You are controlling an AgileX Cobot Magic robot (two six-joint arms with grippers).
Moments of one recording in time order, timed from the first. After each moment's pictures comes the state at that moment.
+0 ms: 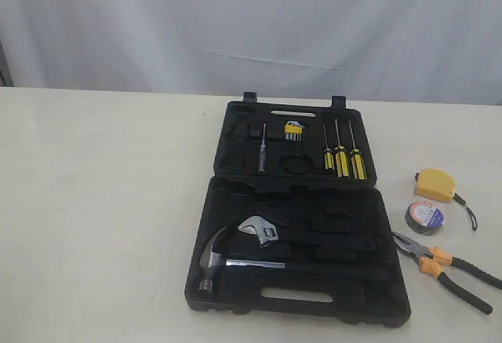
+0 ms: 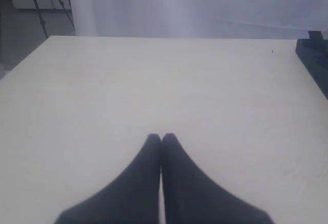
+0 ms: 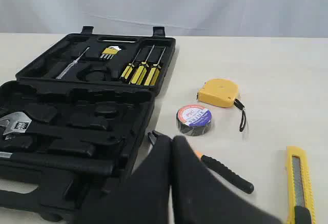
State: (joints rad) left arm 0.06 0.00 0.00 0.00 0.35 0.01; right arm -0.30 0.01 0.00 -0.04 0.35 0.08
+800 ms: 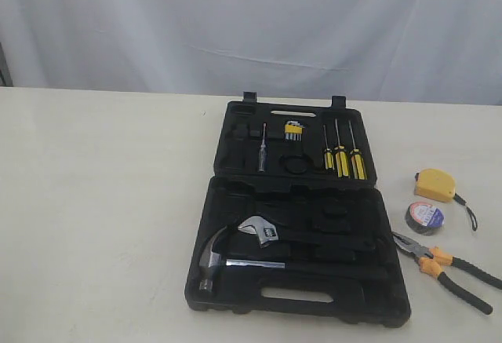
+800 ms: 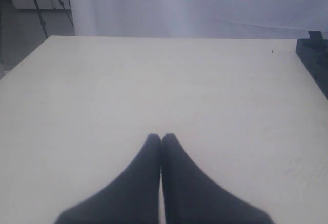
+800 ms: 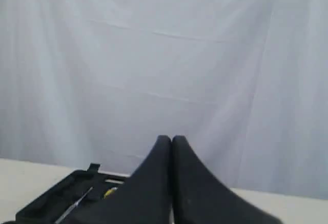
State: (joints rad) left arm 0.06 0.00 0.00 0.00 0.35 0.01; right arm -0.30 0.01 0.00 -0.11 -0.14 0.07
